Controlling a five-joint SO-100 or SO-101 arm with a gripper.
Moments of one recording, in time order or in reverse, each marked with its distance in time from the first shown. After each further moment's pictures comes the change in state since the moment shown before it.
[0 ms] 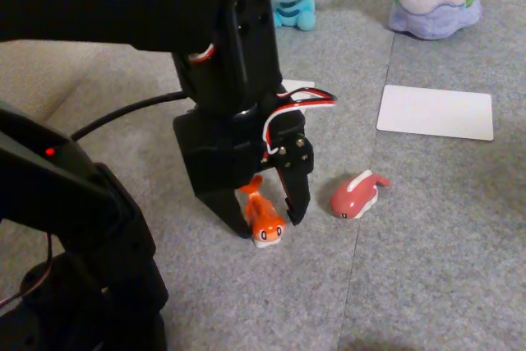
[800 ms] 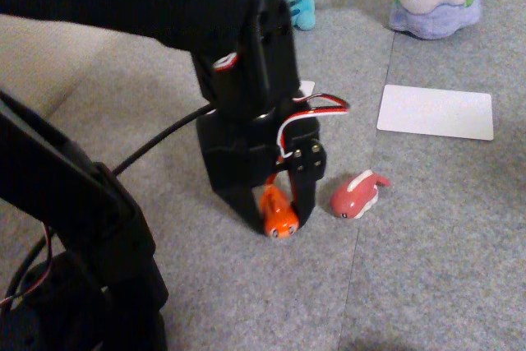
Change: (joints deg) arm -0.4 -9.1 -3.9 -8.8 9.7
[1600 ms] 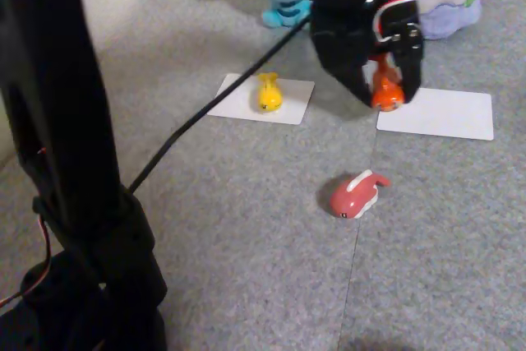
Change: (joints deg) arm -3.7 -35.0 -49.6 -1.5 19.6
